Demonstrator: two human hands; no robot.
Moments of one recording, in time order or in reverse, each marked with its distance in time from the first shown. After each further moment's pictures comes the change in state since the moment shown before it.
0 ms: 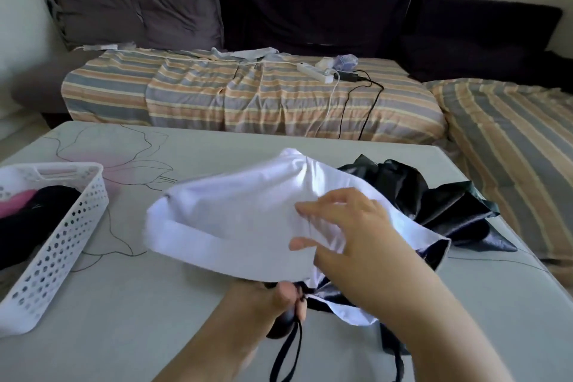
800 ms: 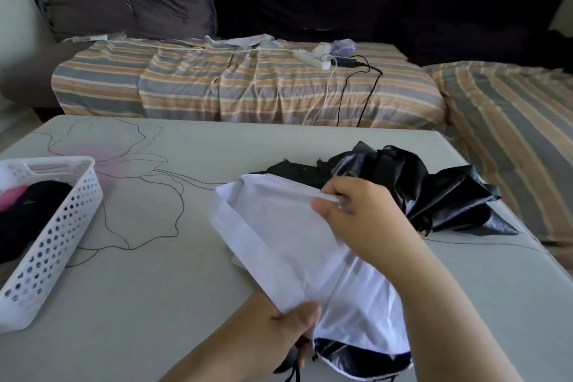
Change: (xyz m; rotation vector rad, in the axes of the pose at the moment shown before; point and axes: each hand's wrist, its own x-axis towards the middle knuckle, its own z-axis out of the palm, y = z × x) left_hand -0.013 -0.003 0.008 0.487 -0.076 -0.328; right_hand 0.034 0.043 0.011 0.081 0.196 0.063
